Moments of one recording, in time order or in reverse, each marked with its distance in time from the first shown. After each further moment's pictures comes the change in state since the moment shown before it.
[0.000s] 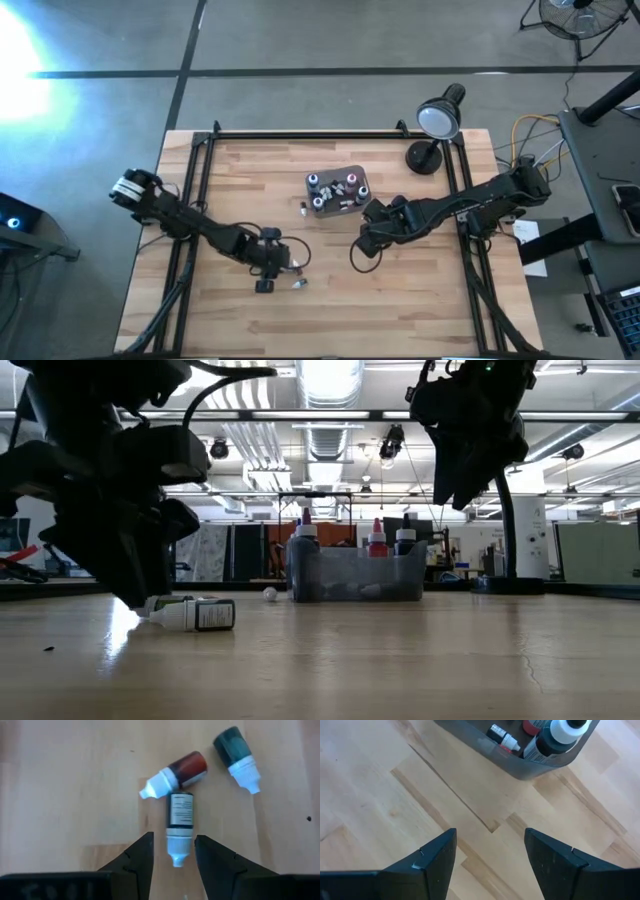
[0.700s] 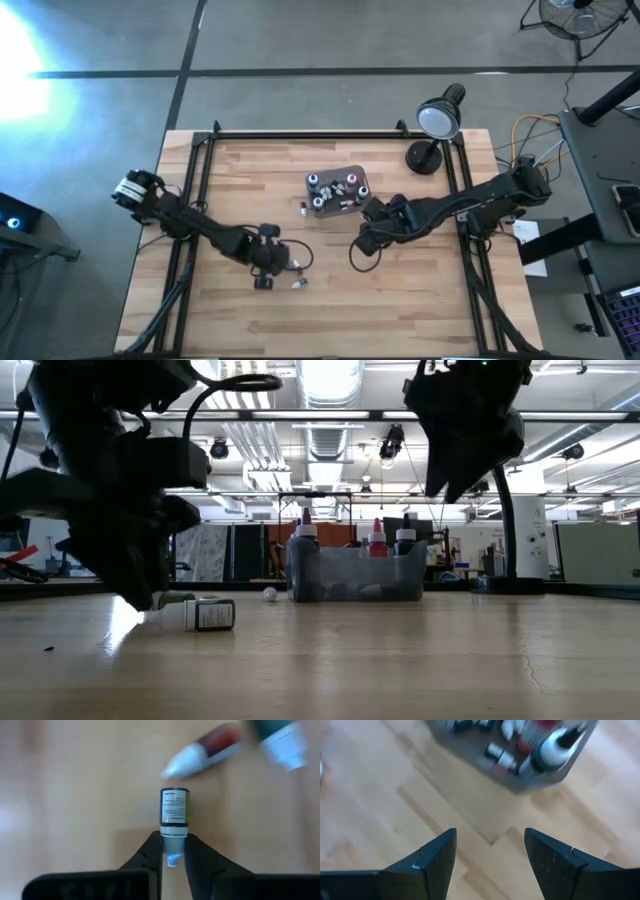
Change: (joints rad) left arm 0.002 0.024 0.051 -0.132 -0.079 0.055; right arm 0.000 -0.004 0.014 0.011 0.039 0.004
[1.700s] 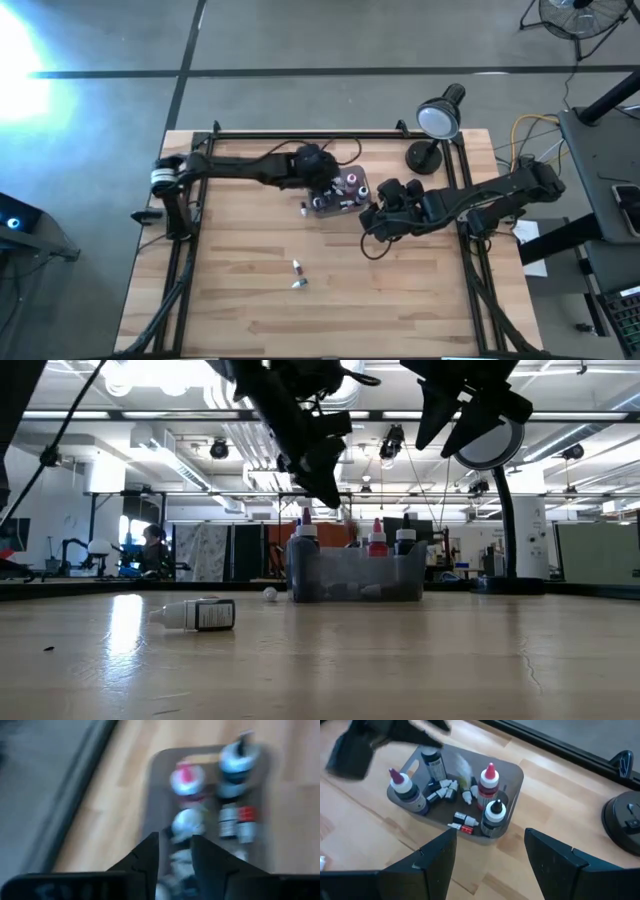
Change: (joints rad) left arm 0.563 0.216 0.682 -0.167 -0.115 0.302; right arm 0.003 -0.119 0.041 -0.084 0.309 0.166
